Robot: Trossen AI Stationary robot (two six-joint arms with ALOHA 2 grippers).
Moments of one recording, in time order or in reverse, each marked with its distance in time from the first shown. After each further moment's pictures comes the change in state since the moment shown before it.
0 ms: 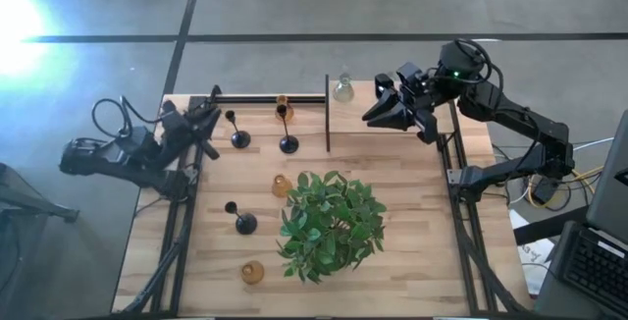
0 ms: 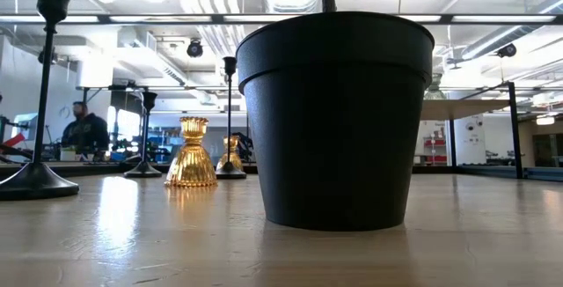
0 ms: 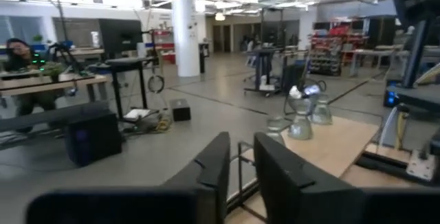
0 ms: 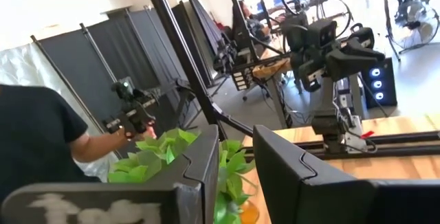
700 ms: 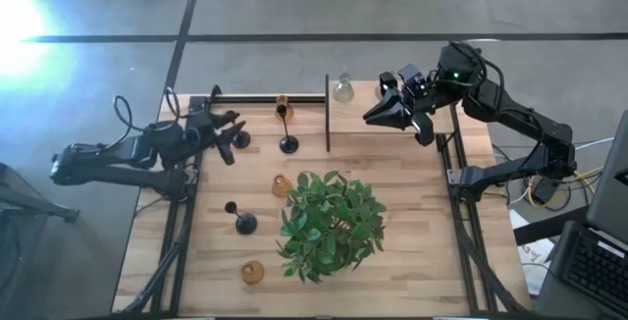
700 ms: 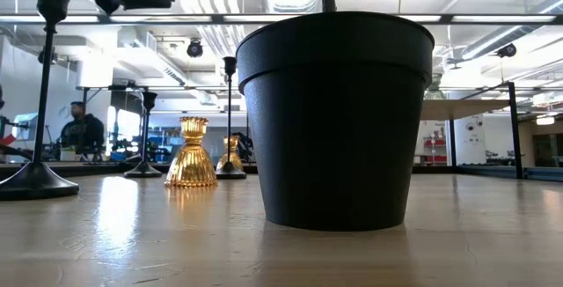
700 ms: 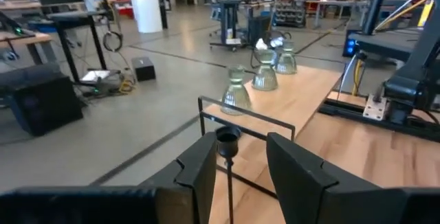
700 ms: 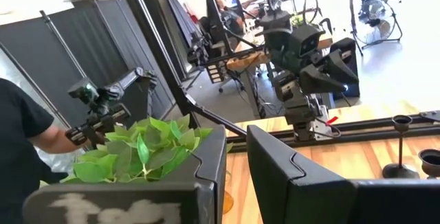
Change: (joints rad) left arm 0.214 0.175 0.039 -0.151 0.366 -0.168; right arm 0.000 -0.022 0.000 -0.108 0.090 -0.091
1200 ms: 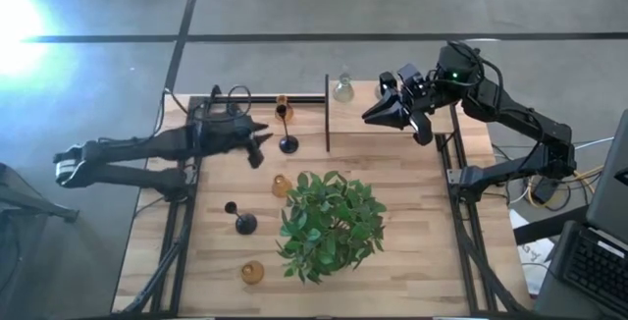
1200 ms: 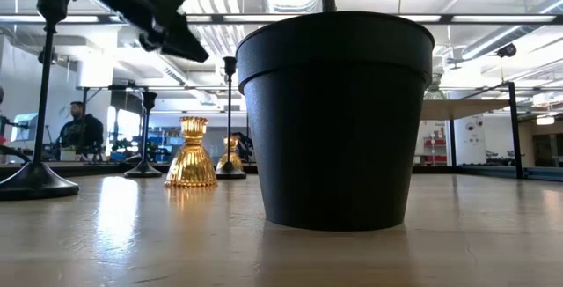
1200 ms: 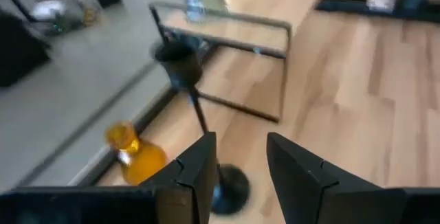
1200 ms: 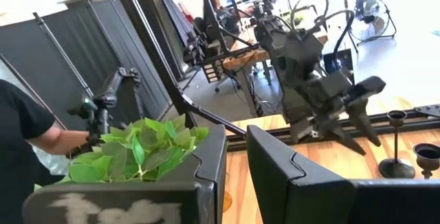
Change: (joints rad) left arm 0.209 0.238 0.036 -0.027 0.321 0.024; right arm 0.000 0.000 0.000 -0.012 0.018 0.007
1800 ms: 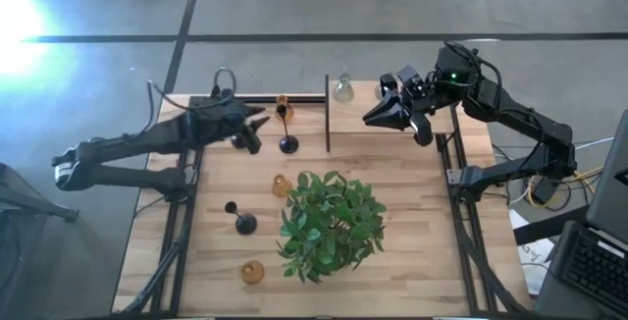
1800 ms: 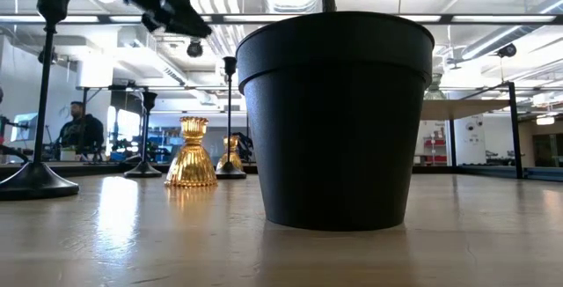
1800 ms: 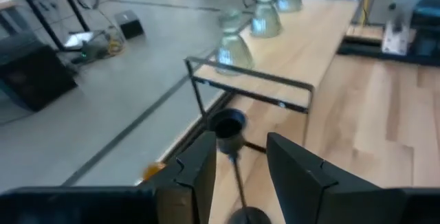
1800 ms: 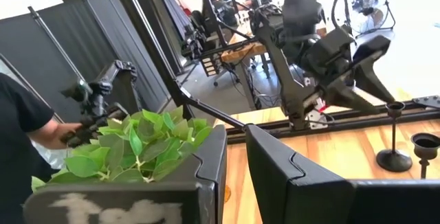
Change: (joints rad) left arm 0.052 -0.011 0.099 0.004 -0.019 0.058; right arm 0.000 -0.002 0.000 -0.037 0.000 -0.016
